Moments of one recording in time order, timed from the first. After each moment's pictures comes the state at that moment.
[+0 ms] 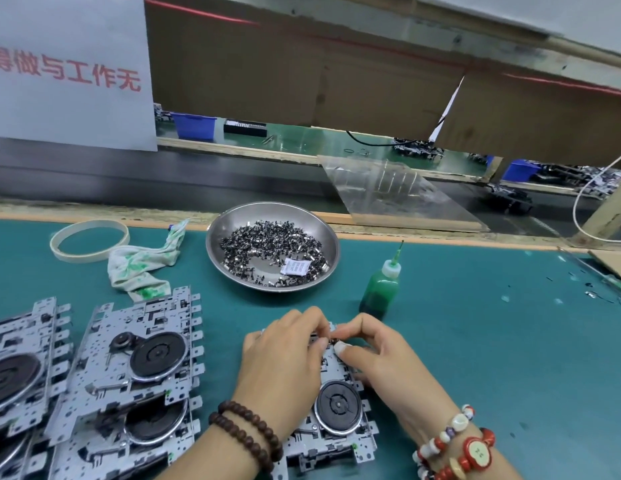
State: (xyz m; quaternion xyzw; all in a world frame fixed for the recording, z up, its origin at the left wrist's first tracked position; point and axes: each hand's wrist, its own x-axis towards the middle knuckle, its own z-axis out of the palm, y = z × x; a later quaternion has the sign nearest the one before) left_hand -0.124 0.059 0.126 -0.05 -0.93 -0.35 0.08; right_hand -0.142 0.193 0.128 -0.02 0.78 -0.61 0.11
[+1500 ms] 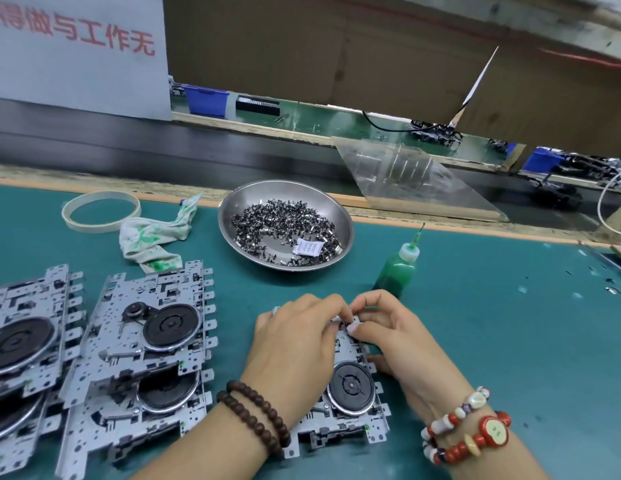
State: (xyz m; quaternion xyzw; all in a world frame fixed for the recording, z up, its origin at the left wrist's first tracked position) left_hand -0.121 0.057 0.125 -0.06 -0.93 -0.36 0.09; right_hand -0.147 0.190 0.128 0.01 0.76 -0.64 0.12
